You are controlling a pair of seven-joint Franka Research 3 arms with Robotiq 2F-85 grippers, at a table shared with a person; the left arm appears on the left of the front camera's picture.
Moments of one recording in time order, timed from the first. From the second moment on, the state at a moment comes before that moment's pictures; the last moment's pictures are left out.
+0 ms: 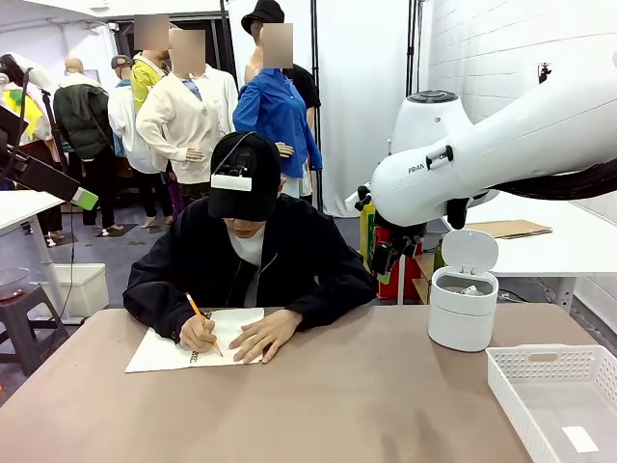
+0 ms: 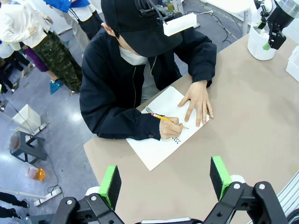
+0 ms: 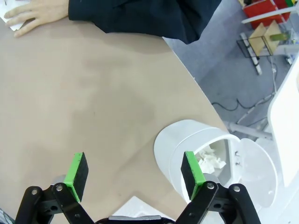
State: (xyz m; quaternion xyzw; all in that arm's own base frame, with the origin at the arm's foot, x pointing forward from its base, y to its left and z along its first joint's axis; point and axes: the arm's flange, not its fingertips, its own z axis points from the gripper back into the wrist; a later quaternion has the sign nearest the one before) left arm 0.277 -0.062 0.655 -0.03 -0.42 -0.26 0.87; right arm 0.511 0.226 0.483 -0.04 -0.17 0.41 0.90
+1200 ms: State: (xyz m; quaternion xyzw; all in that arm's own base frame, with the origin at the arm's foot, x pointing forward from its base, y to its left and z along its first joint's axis) left arm 0.277 -0.062 0.655 -0.03 -0.42 -0.26 0.87; right arm 0.414 0.290 0.548 0.01 -0.25 0.48 0.84
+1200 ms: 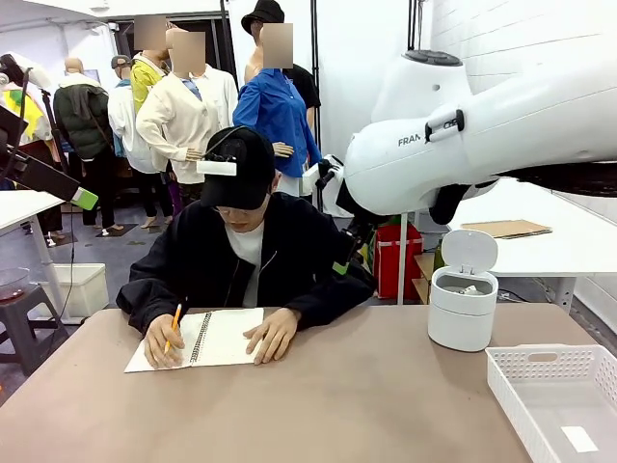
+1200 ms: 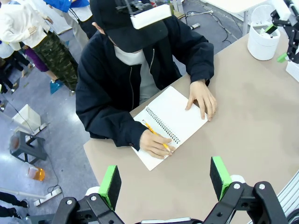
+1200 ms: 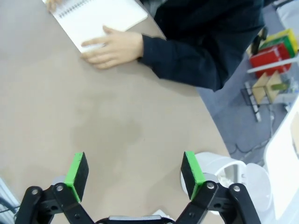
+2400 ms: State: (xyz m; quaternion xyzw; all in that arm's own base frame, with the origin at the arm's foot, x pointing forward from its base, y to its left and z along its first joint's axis) left arm 0.277 -0.062 0.655 -0.03 -0.42 -0.26 0.87; right arm 0.404 0.260 0.682 0.12 -0.33 0.41 0.84
